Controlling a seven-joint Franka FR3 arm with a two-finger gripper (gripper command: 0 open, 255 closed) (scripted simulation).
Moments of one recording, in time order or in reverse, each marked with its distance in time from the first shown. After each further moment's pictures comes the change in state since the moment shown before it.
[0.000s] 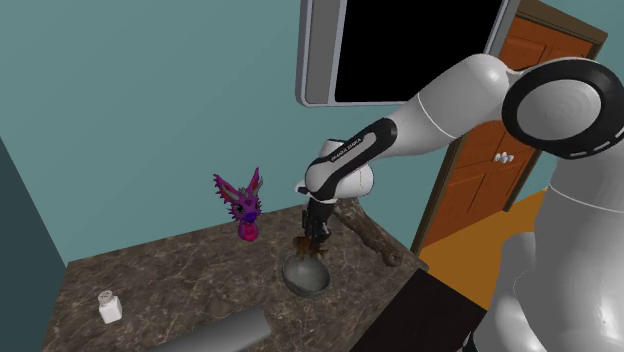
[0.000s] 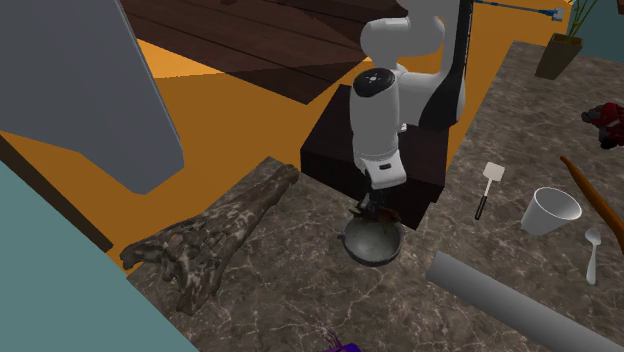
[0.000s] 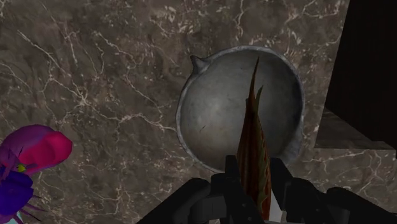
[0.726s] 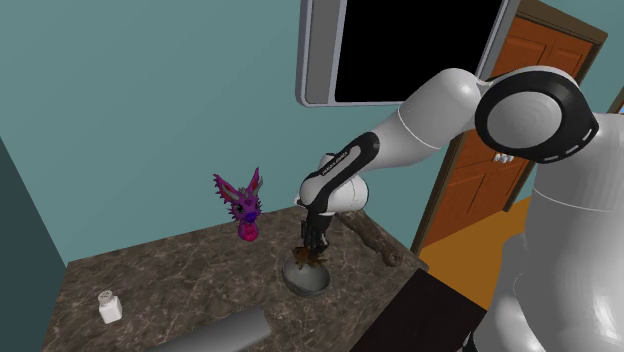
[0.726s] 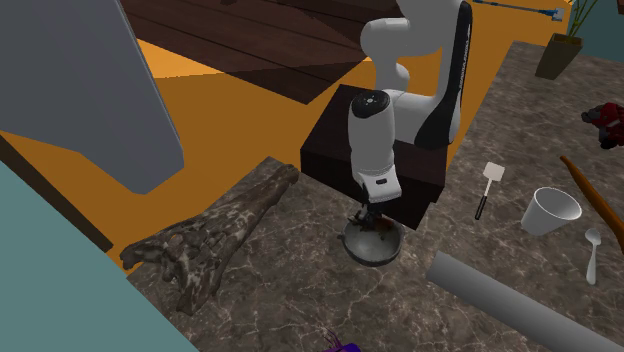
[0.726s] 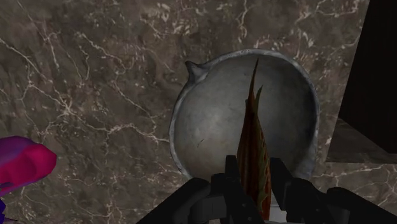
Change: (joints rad) arm -0.018 0.097 0.035 -0.002 0.102 0.082 -0.084
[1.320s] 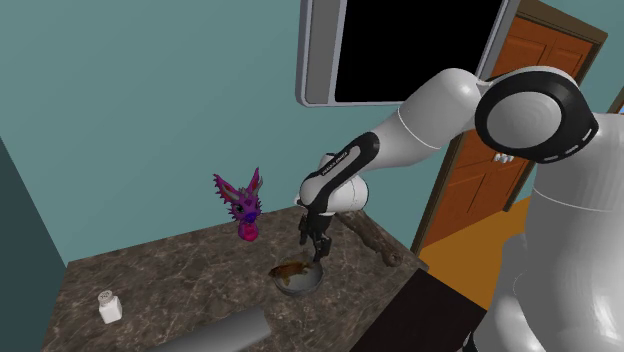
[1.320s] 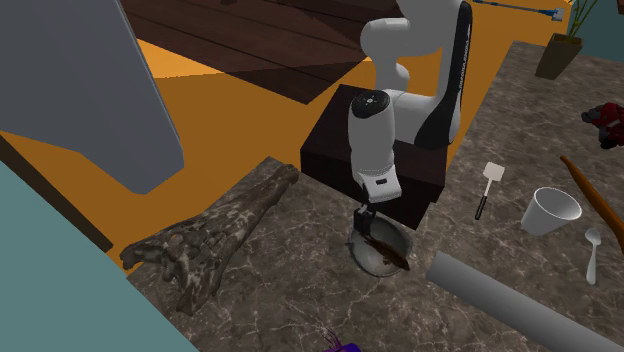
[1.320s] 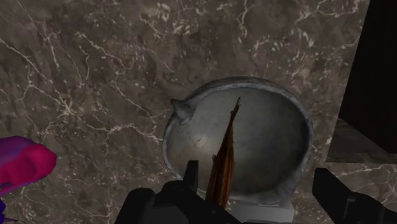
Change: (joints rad) arm 0.000 0.001 0.000 0.000 0.001 0.001 -0.001
